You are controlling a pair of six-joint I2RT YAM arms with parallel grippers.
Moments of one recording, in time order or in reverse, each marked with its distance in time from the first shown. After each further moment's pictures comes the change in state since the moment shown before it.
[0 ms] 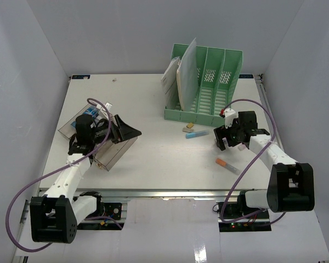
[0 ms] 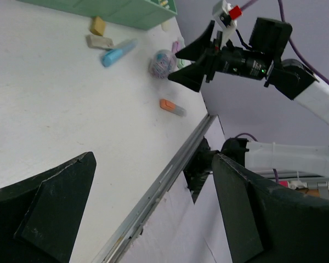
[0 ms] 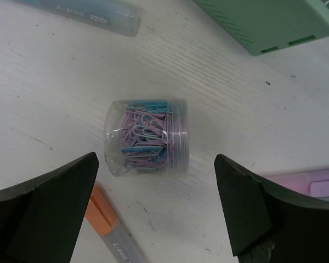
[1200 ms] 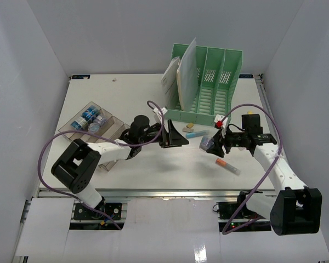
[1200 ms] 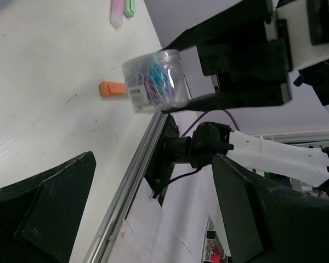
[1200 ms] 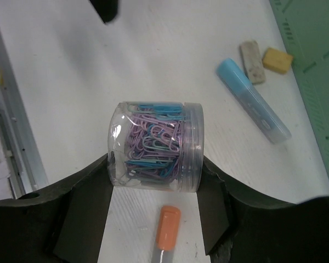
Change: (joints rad) left arm -0.629 0.556 0.136 0.550 -0.258 -0.306; right arm 0.016 -0.199 -0.001 -0.181 -0.637 -0.389
